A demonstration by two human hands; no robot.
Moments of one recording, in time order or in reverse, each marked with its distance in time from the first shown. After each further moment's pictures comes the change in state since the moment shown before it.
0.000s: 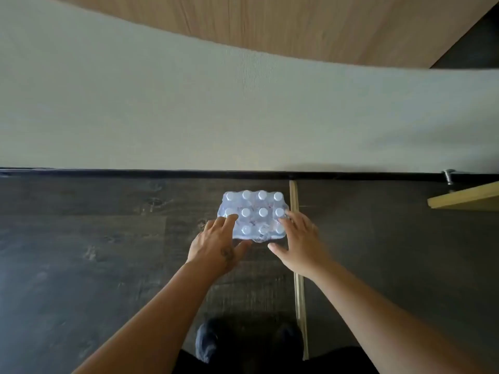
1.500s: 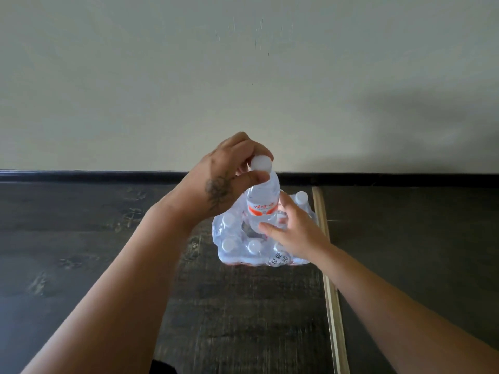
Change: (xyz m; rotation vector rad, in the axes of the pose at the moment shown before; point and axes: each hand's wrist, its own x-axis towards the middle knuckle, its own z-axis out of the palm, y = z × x) left_hand 0.153 -0.038 0.026 -0.249 0.384 0.604; right_hand 0.160 0.041 0.139 0.598 0.117 -0.137
